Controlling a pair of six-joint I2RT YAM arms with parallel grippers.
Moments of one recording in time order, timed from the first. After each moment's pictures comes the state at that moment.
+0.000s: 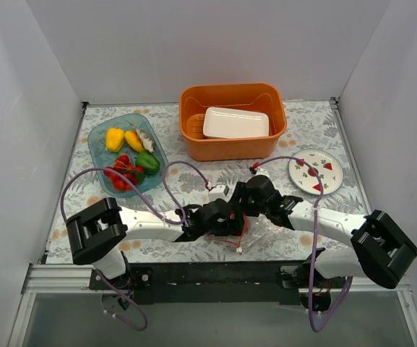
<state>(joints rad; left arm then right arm) -1.16 1.57 0.72 0.14 -0.17 -1.02 0.82 1.29 0.56 -0.01 0.04 0.87</state>
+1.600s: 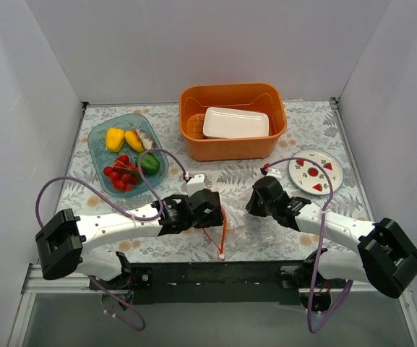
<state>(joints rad) -1.13 1.36 0.84 -0.39 -0.35 -1.04 0.74 1.20 0.52 -0.14 0.16 0.77</state>
